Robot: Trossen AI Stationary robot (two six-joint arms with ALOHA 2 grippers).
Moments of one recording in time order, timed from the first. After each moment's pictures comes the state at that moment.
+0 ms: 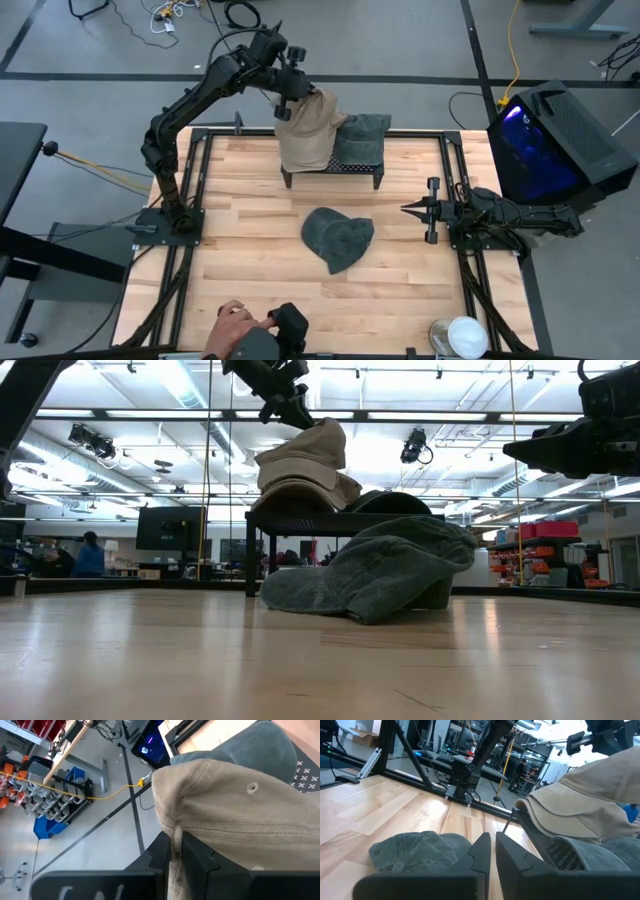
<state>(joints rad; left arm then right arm) 0.70 1.83 2.07 -0.84 0.26 1.13 -0.01 0.01 0.02 0.02 0.01 -0.38</state>
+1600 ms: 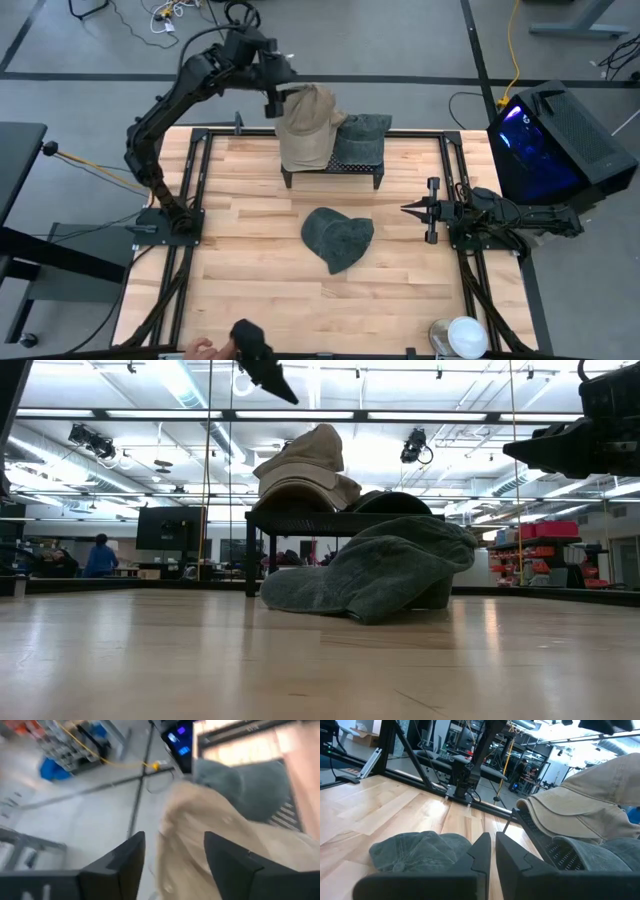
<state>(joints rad) 0.67 1.69 2.07 -0.93 0.11 0.72 -0.01 0.01 0.02 0.02 0.01 -0.38</state>
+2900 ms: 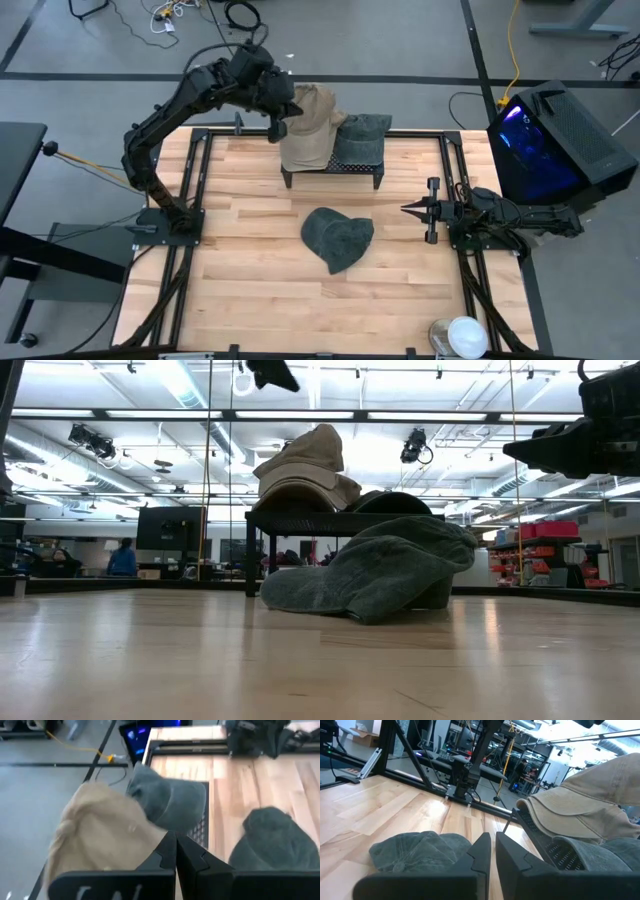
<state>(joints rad) 0.55 1.65 2.03 -1.04 0.20 0.37 -0.01 0.01 0.02 0.02 0.01 -0.38</state>
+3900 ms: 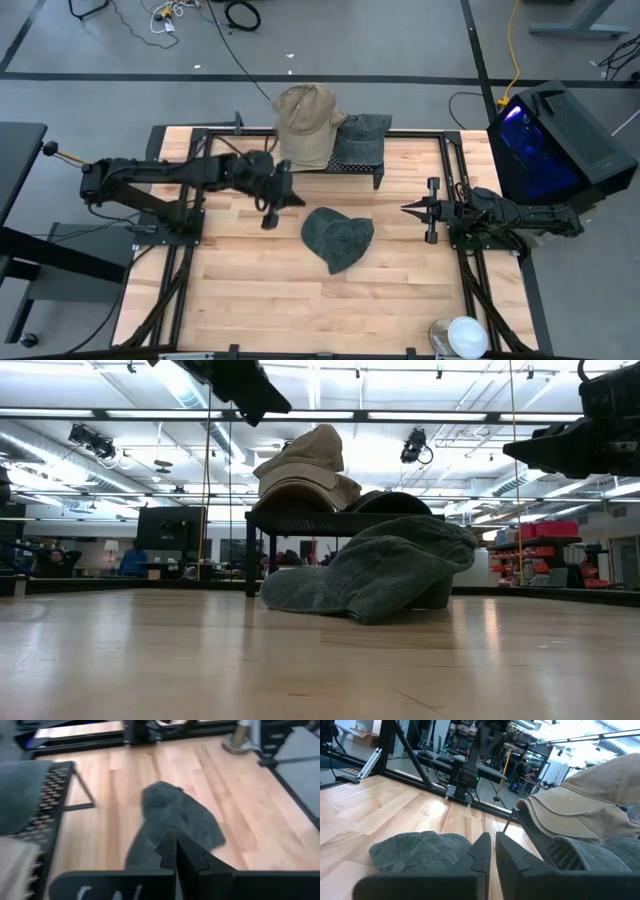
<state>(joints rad) 0.11 1.27 1.02 -0.31 0.19 0.17 -0.01 0.01 0.02 0.02 0.01 -0.38</state>
